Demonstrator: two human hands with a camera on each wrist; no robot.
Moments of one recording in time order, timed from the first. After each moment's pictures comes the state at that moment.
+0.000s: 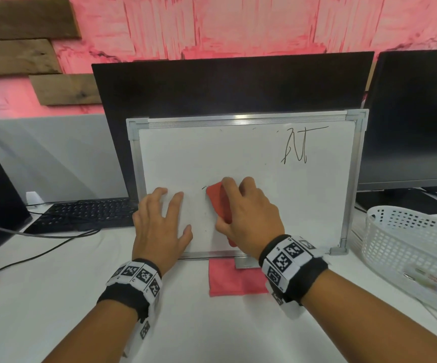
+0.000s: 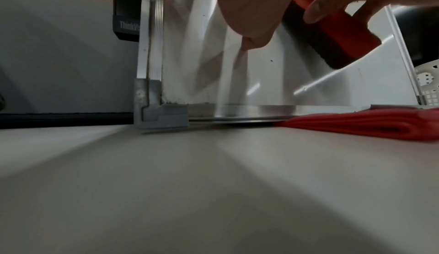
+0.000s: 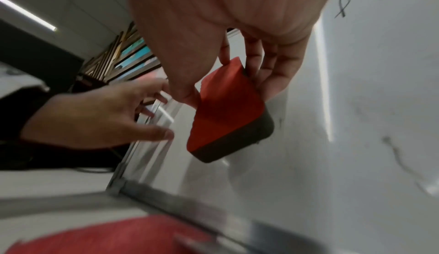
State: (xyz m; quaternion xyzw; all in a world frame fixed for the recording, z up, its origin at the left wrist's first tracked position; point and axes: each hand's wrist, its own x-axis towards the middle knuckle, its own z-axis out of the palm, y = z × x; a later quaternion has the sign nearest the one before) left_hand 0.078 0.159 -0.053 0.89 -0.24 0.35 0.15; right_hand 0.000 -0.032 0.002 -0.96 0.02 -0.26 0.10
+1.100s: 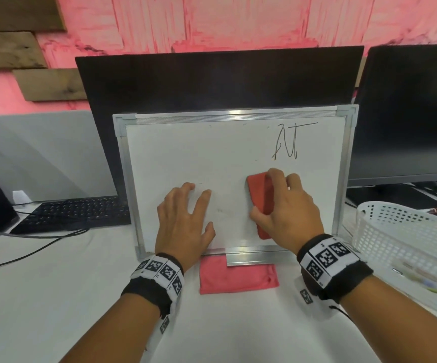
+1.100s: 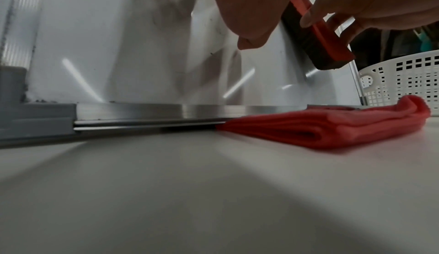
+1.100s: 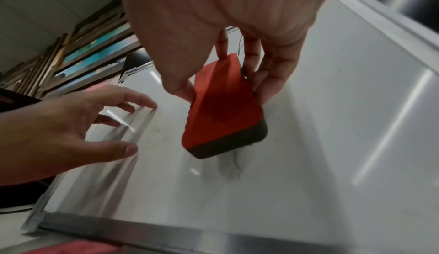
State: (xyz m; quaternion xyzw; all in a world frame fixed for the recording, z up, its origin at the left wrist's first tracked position) left_hand 0.064 0.103 -0.050 0.89 -0.29 0.34 0.12; right_hand -0.026 -0.106 -0.003 -0.93 0.10 -0.29 0.18
